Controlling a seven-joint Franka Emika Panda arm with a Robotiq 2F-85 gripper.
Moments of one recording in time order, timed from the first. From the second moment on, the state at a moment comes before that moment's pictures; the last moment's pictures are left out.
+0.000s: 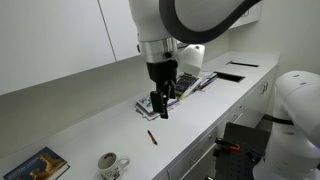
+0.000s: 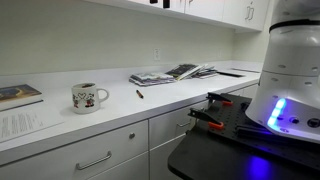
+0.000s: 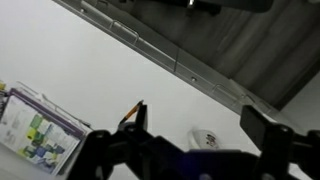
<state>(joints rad) 0.13 -0.63 0.22 -2.54 0.01 1.93 0.12</state>
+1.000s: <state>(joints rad) 0.12 0.24 0.19 -2.13 -0.10 2.35 0.46</state>
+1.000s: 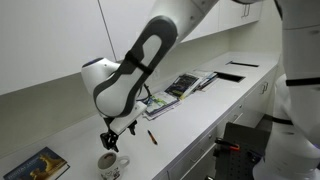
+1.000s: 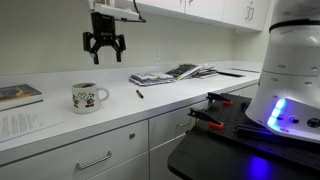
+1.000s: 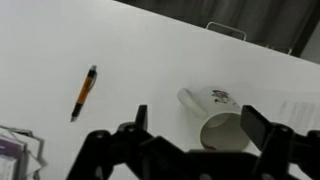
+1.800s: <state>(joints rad) 0.23 0.68 0.08 -1.68 -0.10 2.28 0.45</state>
